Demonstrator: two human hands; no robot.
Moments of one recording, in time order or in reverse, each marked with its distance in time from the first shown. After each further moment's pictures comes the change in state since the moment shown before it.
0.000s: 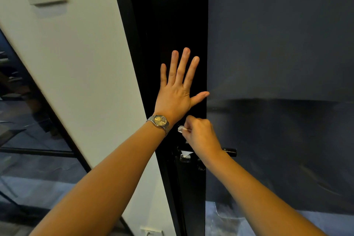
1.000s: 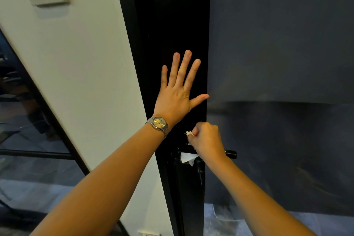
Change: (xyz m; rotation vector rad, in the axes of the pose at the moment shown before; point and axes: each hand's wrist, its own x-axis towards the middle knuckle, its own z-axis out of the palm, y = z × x) left_hand -0.001 -0.001 -0.003 0.000 -0.020 0.022; right_hand -0.003 0.018 0.004 0.088 -0.008 0.241
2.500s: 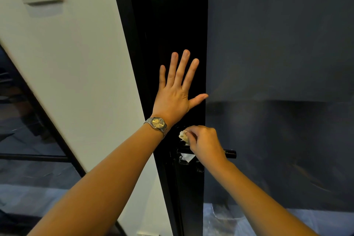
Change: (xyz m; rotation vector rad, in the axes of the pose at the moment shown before) left_hand 0.001 -0.002 0.006 -0.007 0.046 0.017; right_hand -0.006 0.011 0.005 0.025 0.047 -0.273
